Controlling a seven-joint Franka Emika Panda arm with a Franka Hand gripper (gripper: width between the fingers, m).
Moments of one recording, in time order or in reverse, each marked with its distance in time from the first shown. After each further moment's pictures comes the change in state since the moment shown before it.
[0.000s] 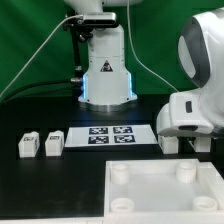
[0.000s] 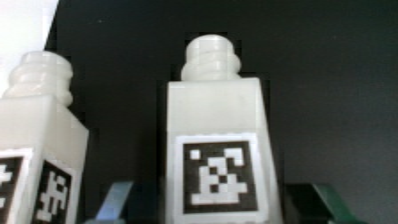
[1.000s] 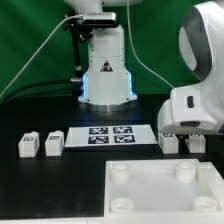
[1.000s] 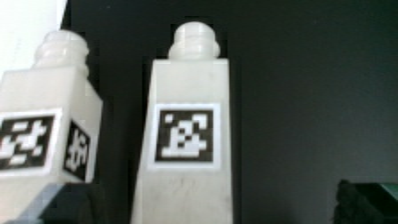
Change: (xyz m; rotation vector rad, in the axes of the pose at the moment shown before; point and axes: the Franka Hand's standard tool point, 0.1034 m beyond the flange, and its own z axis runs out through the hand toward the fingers) arm 0.002 -0.002 -0.014 0.007 0.012 -0.001
